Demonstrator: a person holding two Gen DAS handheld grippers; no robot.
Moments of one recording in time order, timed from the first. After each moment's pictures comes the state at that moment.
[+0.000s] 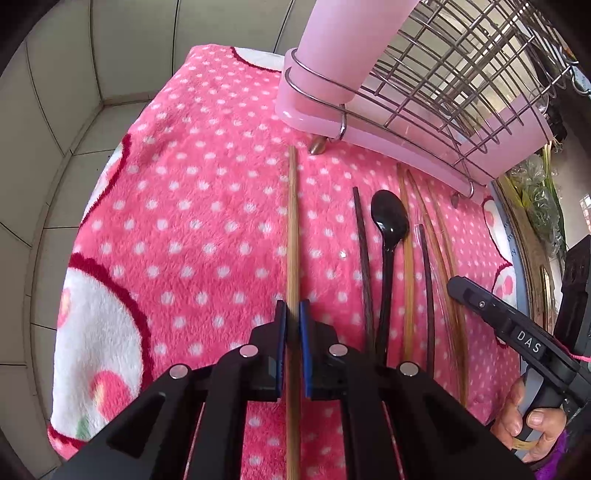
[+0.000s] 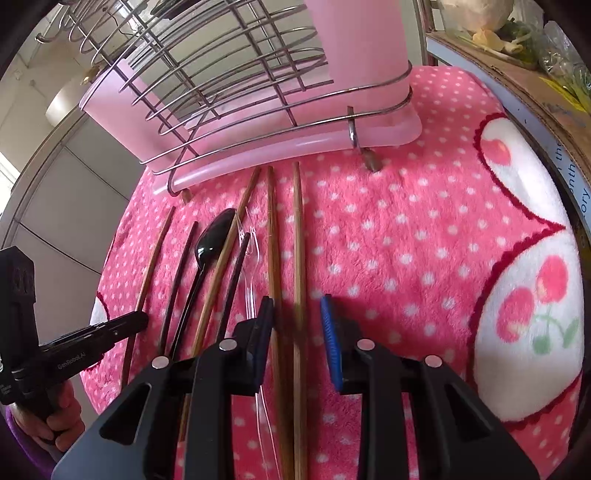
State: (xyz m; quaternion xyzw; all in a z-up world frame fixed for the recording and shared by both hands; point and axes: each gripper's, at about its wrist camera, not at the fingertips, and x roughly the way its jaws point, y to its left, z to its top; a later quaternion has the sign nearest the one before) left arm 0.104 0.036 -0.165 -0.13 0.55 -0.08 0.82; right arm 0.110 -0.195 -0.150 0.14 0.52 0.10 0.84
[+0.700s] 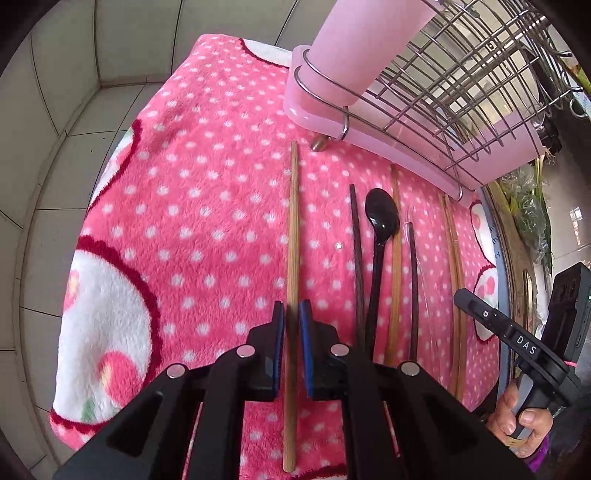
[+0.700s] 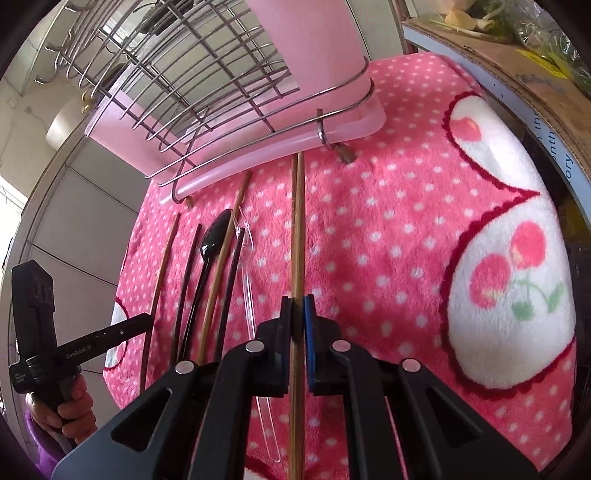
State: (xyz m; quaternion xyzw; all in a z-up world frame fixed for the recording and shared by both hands) left arm 0.100 0.047 -0.157 -0.16 0.57 -0.10 0.80; right arm 0.096 -0.216 -0.141 0.19 0.53 0.11 0.82
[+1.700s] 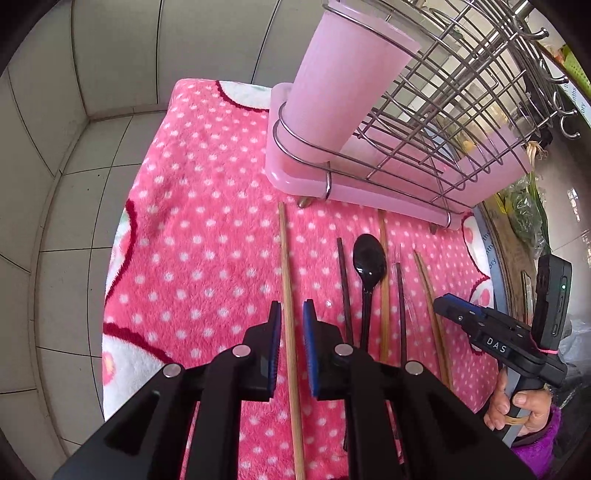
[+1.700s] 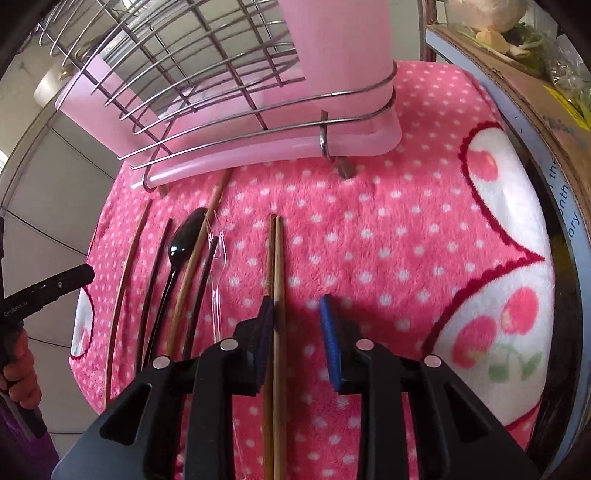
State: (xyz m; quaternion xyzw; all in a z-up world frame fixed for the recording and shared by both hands) left arm 0.135 0.052 -0.125 -0.12 0.55 -0.12 0.82; right arm 0.136 -0.202 -0.149 0.10 0.57 0.10 0.81
